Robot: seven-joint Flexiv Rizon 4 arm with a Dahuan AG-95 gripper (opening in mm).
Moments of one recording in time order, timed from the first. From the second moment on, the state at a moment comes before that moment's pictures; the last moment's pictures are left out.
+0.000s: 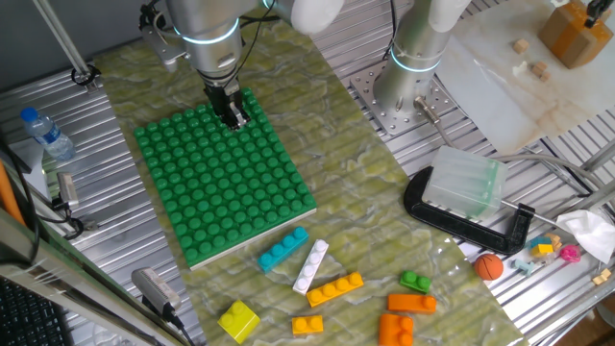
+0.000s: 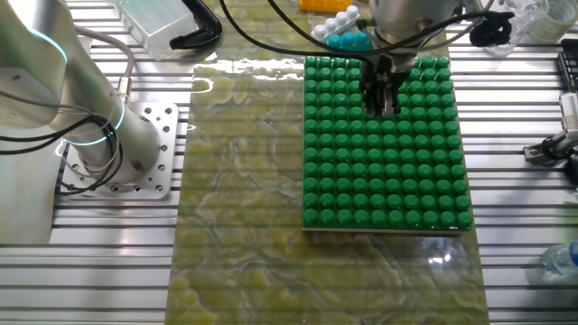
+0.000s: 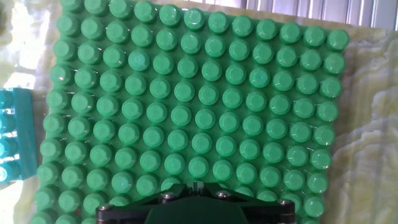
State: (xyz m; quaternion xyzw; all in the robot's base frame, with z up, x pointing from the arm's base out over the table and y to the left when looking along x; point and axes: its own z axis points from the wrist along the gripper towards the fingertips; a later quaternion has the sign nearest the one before) arm 0.499 0.002 0.172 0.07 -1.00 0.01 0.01
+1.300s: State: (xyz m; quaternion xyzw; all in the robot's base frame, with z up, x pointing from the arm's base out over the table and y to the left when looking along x) arm 0.487 0.000 0.165 0.04 -1.00 0.02 -0.01
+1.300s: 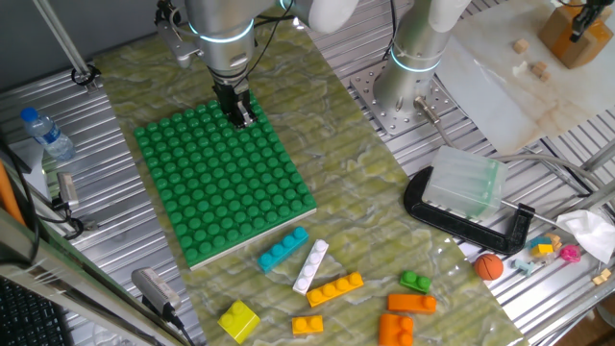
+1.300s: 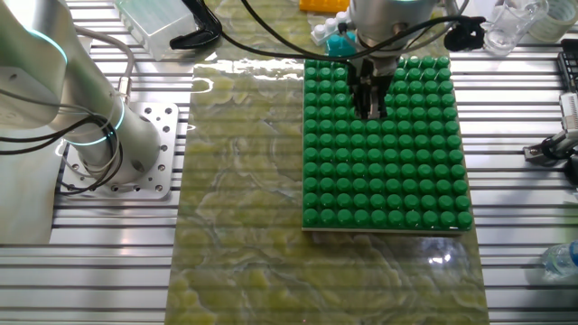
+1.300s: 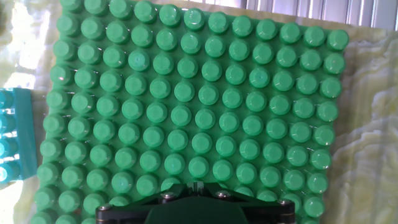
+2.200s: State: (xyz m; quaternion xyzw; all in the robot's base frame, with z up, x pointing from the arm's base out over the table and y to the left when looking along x) arm 0.483 0.000 0.164 0.04 -1.00 0.01 -0.01
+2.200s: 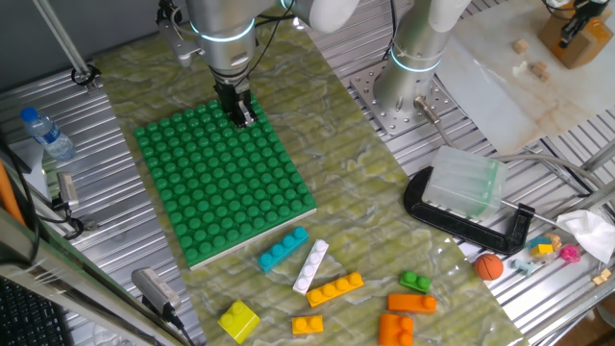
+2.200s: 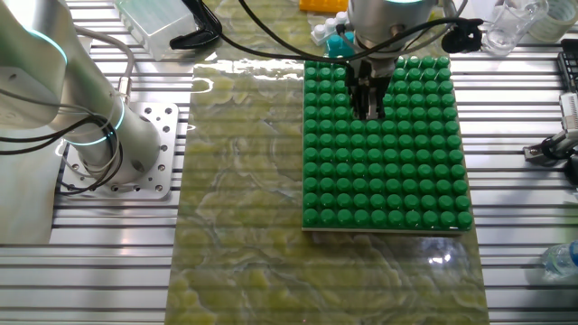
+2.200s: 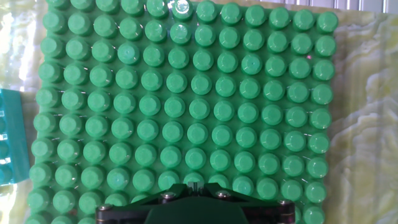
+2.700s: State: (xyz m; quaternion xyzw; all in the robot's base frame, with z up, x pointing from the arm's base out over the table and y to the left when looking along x) arm 0.484 0.002 0.163 0.04 -1.00 0.01 -0.01
